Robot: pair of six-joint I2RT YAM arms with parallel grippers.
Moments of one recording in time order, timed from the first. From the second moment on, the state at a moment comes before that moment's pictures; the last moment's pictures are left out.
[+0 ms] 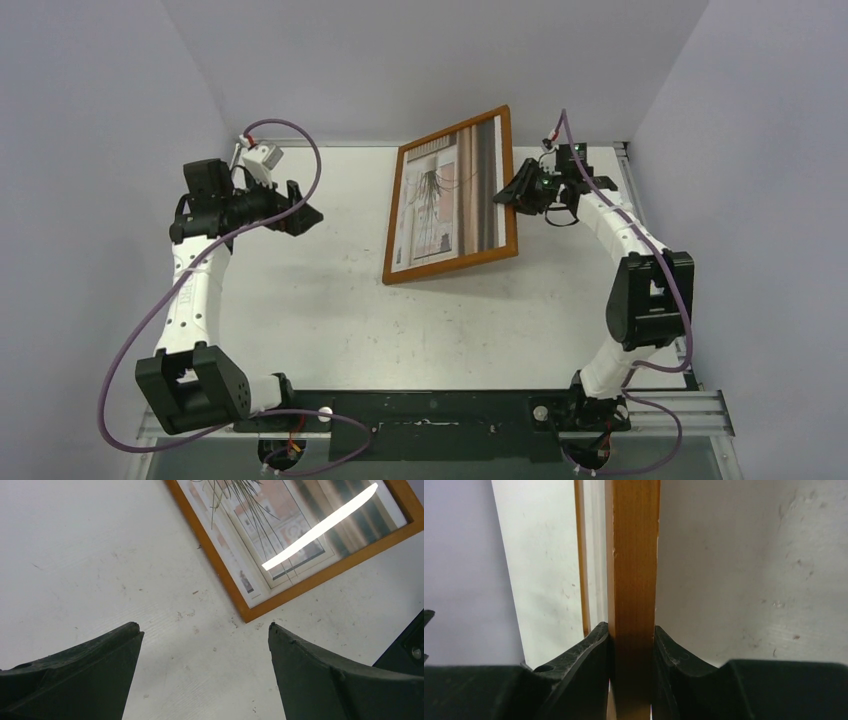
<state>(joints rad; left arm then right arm) 0.18 1.29 1.21 -0.58 0.80 0.18 0.10 1.71 1.38 -0.43 -0.51 0.56</state>
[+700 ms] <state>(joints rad) 0.16 1.31 1.02 -0.60 0.77 0.31 0.17 1.41 0.67 -0.14 -0.66 0.64</state>
